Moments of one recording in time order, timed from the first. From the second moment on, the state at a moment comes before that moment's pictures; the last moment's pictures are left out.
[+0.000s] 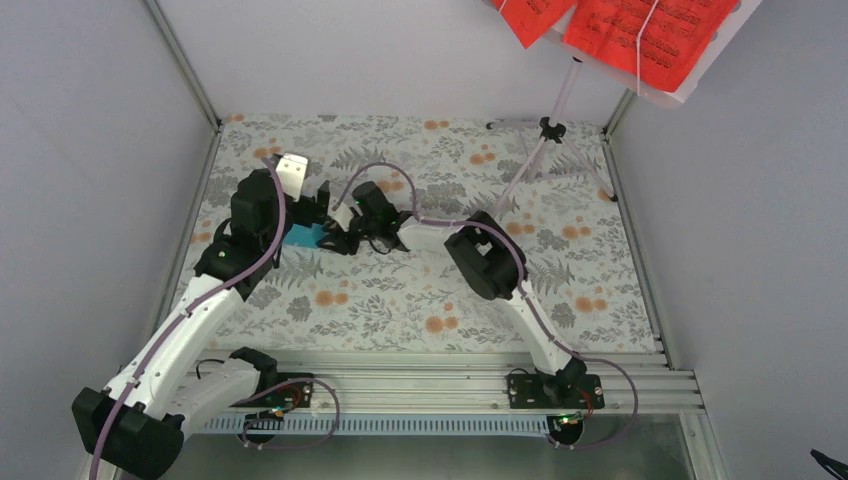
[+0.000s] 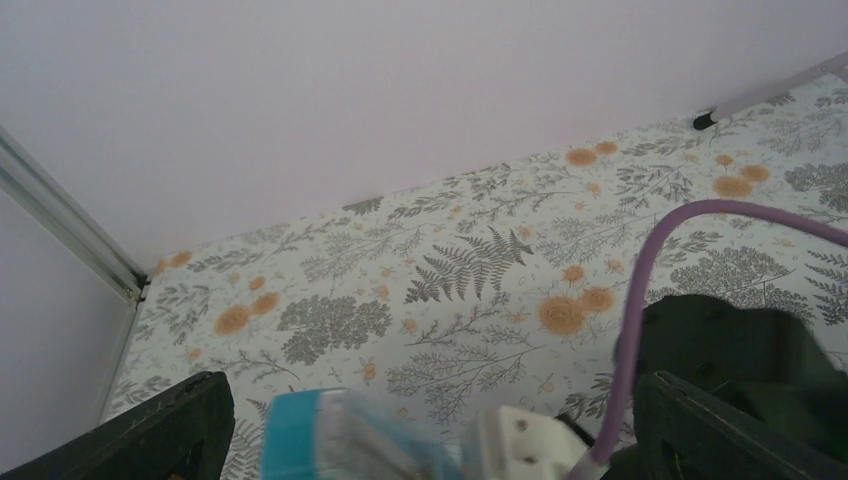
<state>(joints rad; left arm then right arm) -0.37 0.94 0.89 -0.26 -0.20 0.09 0.82 2.40 1.64 0.17 -0.57 -0.16</state>
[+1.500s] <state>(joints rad) -0.36 0.87 0.90 -0.15 -0.31 0.07 0.08 1.54 0.99 0.09 -0.08 0.41</state>
